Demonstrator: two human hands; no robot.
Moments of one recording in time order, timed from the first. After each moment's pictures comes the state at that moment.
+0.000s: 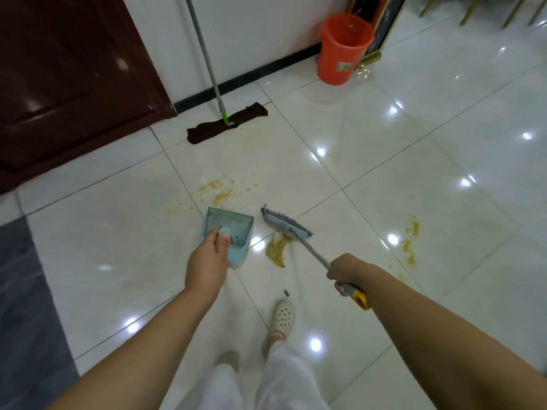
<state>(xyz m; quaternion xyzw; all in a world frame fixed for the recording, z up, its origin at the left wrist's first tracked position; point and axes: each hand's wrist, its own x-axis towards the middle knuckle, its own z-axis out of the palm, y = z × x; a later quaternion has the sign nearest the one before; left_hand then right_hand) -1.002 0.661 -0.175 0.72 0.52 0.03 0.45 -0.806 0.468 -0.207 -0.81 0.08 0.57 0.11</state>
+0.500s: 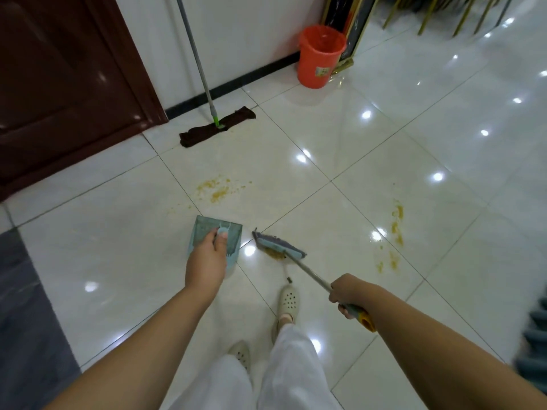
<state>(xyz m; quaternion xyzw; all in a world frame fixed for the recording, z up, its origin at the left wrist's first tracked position) -1.114 0.658 -0.172 0.74 0.49 0.03 0.46 -0.962 0.418 -0.194 -0.82 0.10 0.56 0.08</state>
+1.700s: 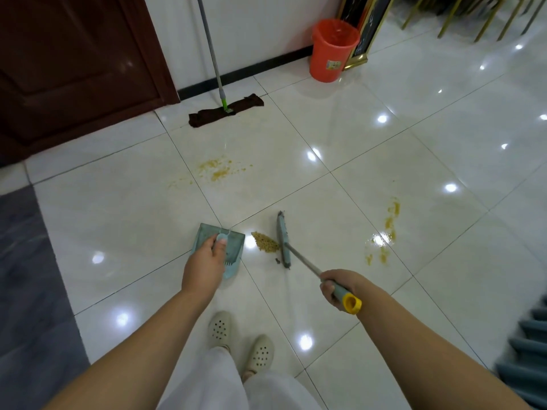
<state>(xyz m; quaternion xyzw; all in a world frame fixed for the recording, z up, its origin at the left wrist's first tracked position) -1.173 0.517 -0.158 0.72 0.51 0.01 0.46 -1.001 0.306 -0.165 -0.59 0.36 0.56 0.45</state>
